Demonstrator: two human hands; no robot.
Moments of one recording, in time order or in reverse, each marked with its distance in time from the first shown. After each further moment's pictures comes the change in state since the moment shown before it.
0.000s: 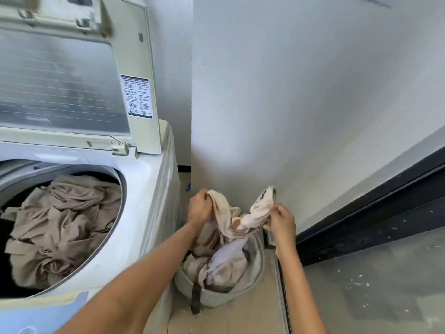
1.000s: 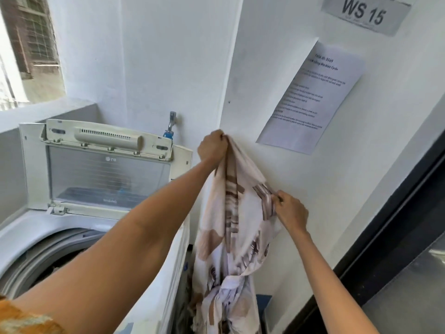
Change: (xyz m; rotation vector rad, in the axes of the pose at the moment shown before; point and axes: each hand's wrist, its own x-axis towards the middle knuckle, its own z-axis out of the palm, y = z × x) left_hand -0.035 0.330 -0.247 0.077 0.415 0.462; right_hand -0.071 -0.246 -0.096 -0.670 0.344 -0.649
